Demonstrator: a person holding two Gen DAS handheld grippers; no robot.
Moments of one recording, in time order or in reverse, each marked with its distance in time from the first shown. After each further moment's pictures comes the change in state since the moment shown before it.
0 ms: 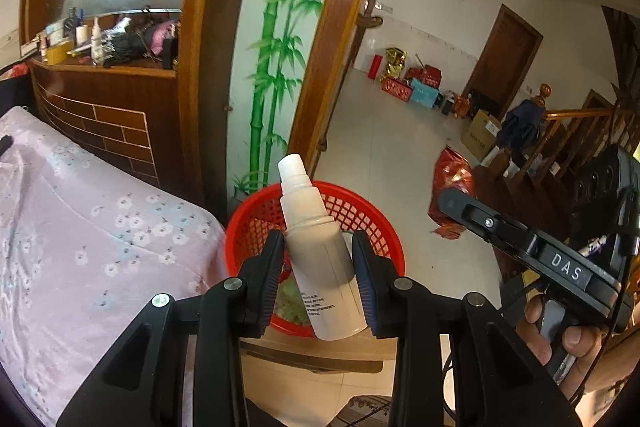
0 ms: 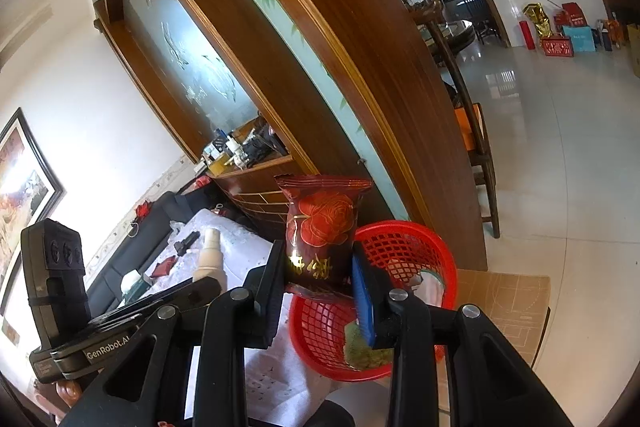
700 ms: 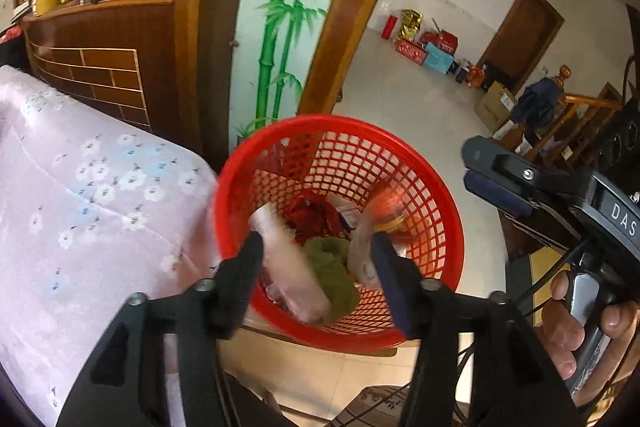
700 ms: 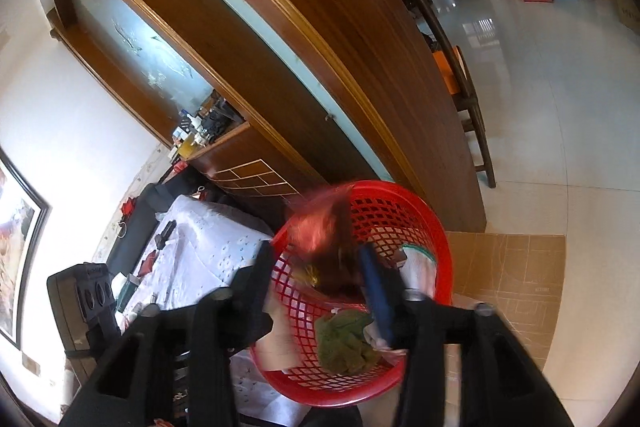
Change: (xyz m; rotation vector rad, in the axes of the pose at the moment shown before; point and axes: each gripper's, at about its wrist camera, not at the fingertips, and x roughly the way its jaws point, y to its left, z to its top) left arm 0.078 0.031 -0.023 -0.057 0.139 0.021; right arm 0.073 -0.049 -0.007 0.132 0.136 -0.039
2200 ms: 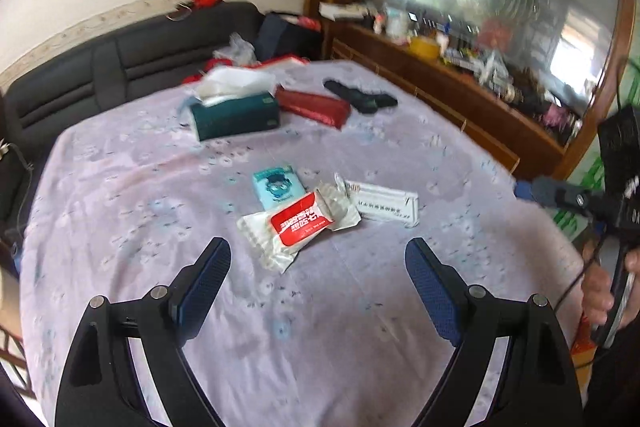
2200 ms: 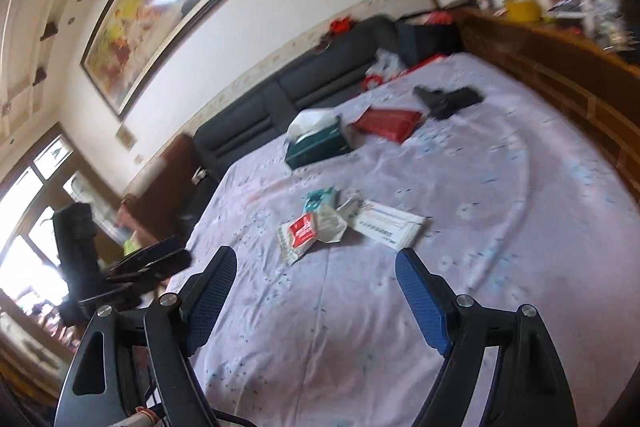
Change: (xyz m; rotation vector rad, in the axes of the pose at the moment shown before) left arm -0.330 0.432 -0.123 -0.450 -0.246 0.614; right arm 0.264 0.452 -0.147 -0.628 0.522 0.641
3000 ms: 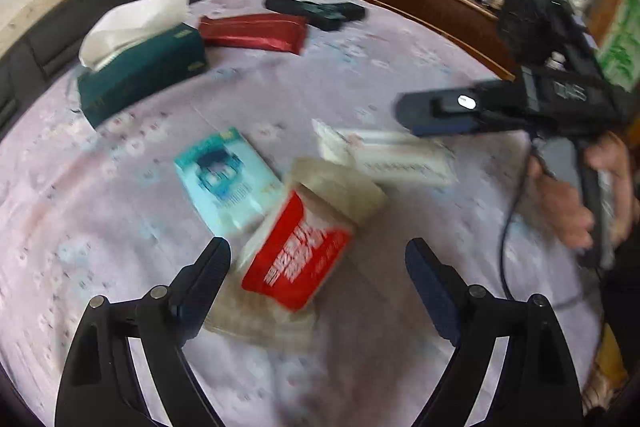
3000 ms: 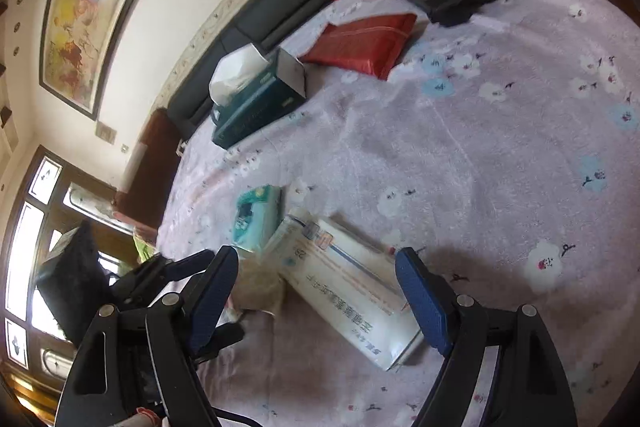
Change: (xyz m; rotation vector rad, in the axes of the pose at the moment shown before) left arm 0.122 0.009 0.010 0.191 0.248 -0.167; right arm 0.184 -0.085 0.047 0.192 0.251 0.028
